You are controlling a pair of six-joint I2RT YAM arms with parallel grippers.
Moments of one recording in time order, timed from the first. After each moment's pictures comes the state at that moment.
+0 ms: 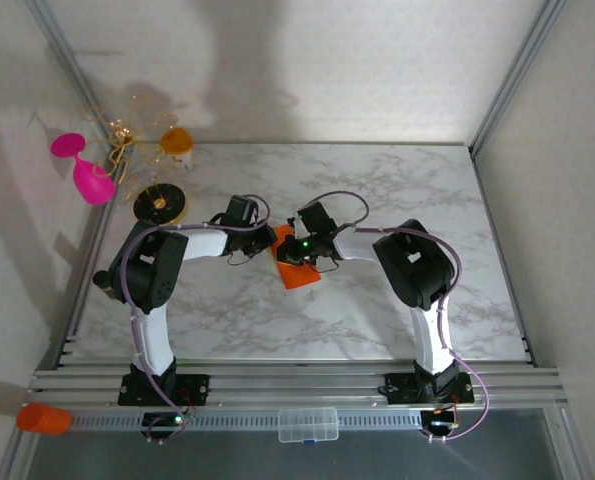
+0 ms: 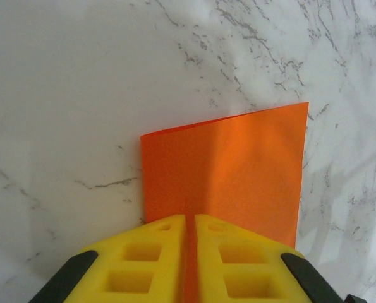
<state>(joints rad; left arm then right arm) -0.38 1.95 1.05 0.00 0.30 -0.89 0.67 2.08 1.23 -0.06 -0.55 0.69</state>
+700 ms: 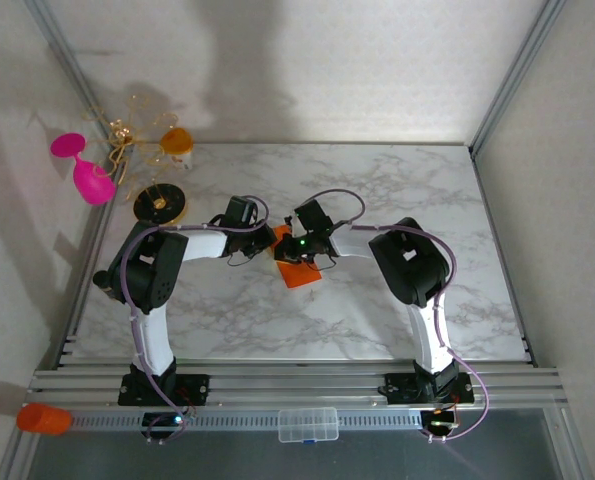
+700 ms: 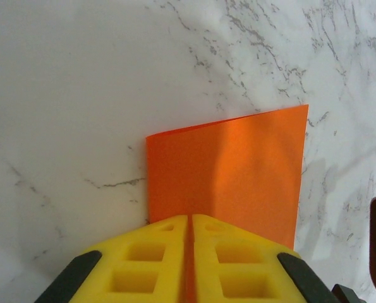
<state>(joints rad) -0.38 1.95 1.03 0.03 0.29 -0.93 0.68 2.10 1.26 -0.10 -0.54 0.66</state>
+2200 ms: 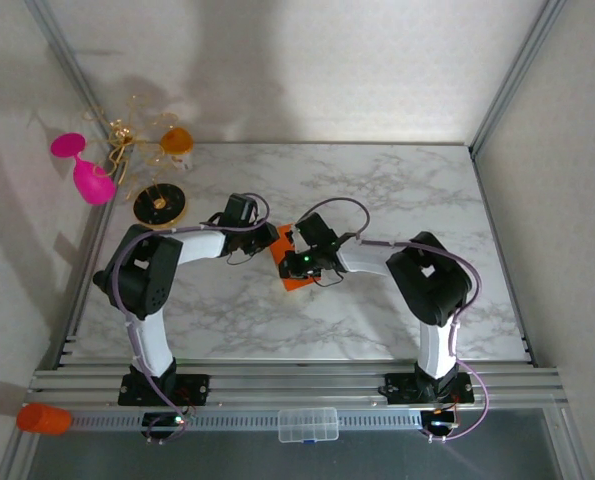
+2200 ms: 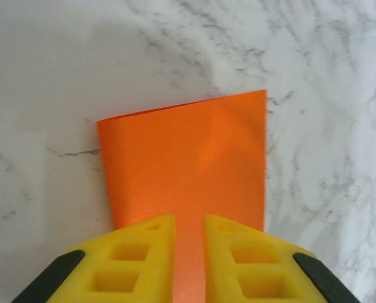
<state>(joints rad) -0.40 1.89 1.03 0.00 0.31 -0.90 0.75 1.93 1.10 -0.15 -0.46 0.60</state>
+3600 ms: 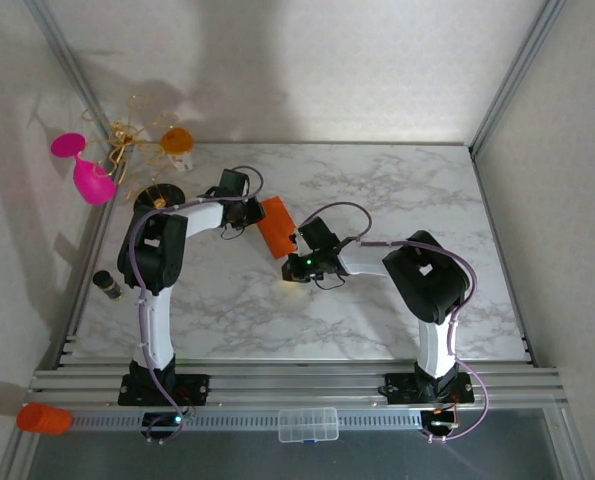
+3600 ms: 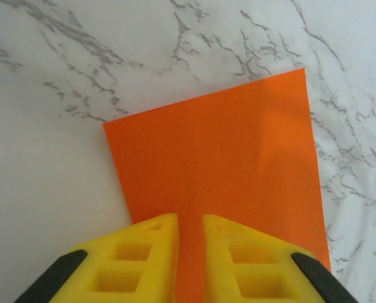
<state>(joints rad) -0.27 2.12 1.37 -0.19 0.21 -0.65 0.74 1.93 1.05 -0.11 -0.45 0.60</state>
